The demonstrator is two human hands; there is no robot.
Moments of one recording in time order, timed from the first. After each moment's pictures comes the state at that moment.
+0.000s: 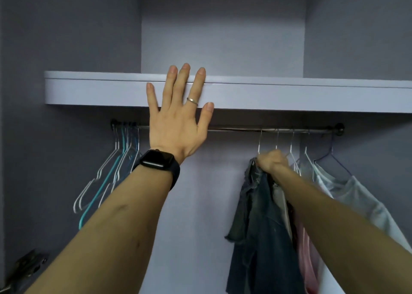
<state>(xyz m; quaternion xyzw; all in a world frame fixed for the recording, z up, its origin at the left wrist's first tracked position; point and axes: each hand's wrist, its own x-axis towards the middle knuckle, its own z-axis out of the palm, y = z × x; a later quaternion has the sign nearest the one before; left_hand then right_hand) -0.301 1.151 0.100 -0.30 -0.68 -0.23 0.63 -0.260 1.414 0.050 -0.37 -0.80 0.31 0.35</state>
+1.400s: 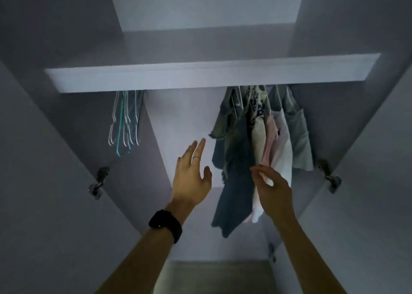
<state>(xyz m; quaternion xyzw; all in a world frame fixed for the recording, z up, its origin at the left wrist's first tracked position) -0.128 1.125 0.011 -0.30 -0.87 -0.38 0.10 0.006 1.288 0.009 -0.27 -0.77 0.50 0.30</state>
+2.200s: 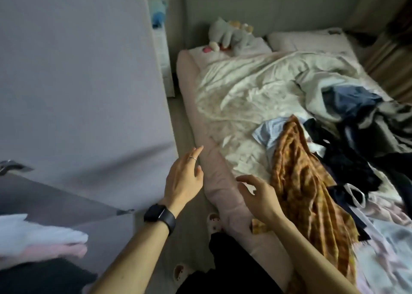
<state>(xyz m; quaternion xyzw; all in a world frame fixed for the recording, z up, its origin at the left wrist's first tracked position) 0.202 1.250 -0.105 -0.86 -0.39 -0.15 -0.30 0.358 1.081 -0.114 -0.83 -0.34 0.28 0.33</state>
